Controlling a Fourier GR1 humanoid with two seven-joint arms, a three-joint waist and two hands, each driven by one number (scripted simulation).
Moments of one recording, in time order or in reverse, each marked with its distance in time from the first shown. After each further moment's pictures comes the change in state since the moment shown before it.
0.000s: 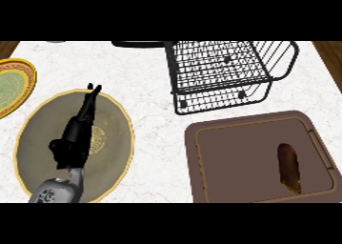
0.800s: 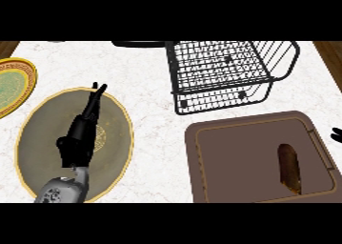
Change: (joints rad) left arm -0.009 -0.055 0.021 -0.006 -0.059 -0.024 0.029; right arm -0.076 0.098 0.097 0.186 0.244 -0.120 -0.082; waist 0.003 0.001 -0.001
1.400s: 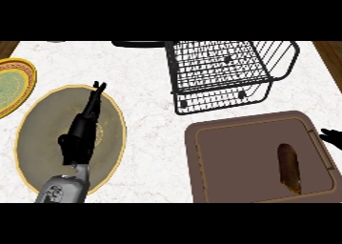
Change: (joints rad) left arm -0.013 -0.023 0.035 0.029 -0.020 -0.031 -0.019; right arm -0.025 0.038 0.038 0.072 0.044 -0.034 -0.056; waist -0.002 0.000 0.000
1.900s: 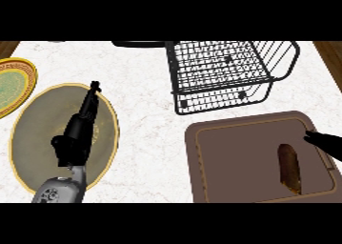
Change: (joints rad) left arm 0.015 -0.005 0.018 -0.042 -0.012 -0.023 0.026; right arm -0.021 0.054 0.064 0.034 0.042 -0.002 0.018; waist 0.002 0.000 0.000
